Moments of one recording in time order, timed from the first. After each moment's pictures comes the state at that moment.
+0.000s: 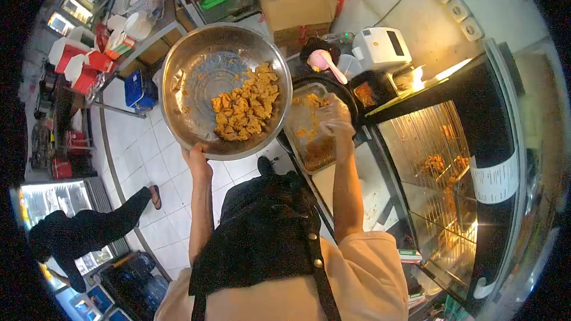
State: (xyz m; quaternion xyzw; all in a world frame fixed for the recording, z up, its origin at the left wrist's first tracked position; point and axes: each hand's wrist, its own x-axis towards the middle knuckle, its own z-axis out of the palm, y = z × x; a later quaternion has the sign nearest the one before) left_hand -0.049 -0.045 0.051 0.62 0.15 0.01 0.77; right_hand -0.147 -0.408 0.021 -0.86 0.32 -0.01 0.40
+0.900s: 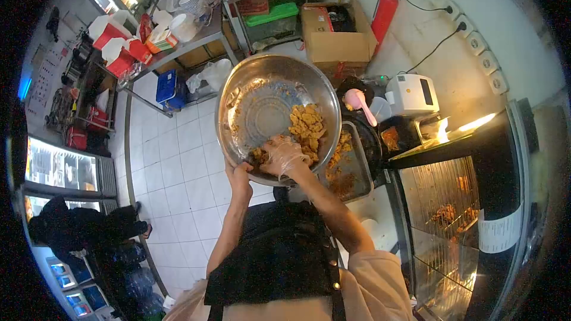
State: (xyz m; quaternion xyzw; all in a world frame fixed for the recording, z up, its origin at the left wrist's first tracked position) left_hand -0.073 -0.079 0.061 0.61 0.15 -0.01 0.78; right_hand -0.064 -0.227 0.061 -0.97 -0.08 0.12 0.18
